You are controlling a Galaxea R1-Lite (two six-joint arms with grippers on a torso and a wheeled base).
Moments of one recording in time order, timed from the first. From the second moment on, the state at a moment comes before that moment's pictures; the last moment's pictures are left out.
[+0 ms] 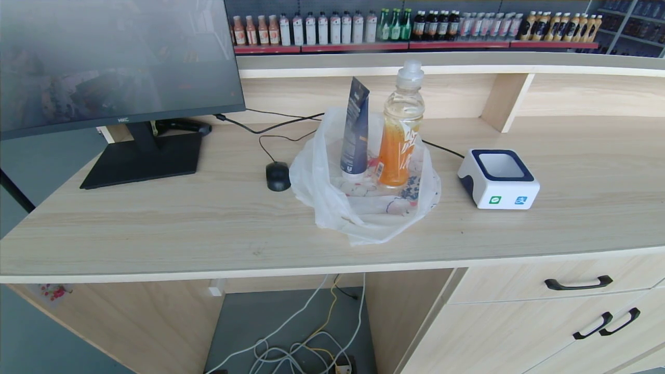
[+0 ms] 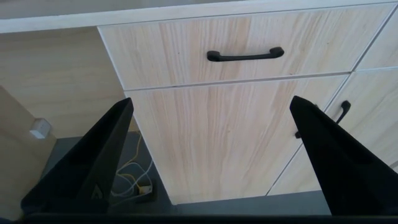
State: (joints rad) left arm 0.00 0.00 0.00 0.00 0.00 0.00; right arm -0.01 0.00 0.00 0.00 -0.05 0.02
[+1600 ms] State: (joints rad) left arm 0.00 0.00 0.00 0.00 0.00 -0.01; right arm -0.01 0.00 0.00 0.00 -0.05 0.02
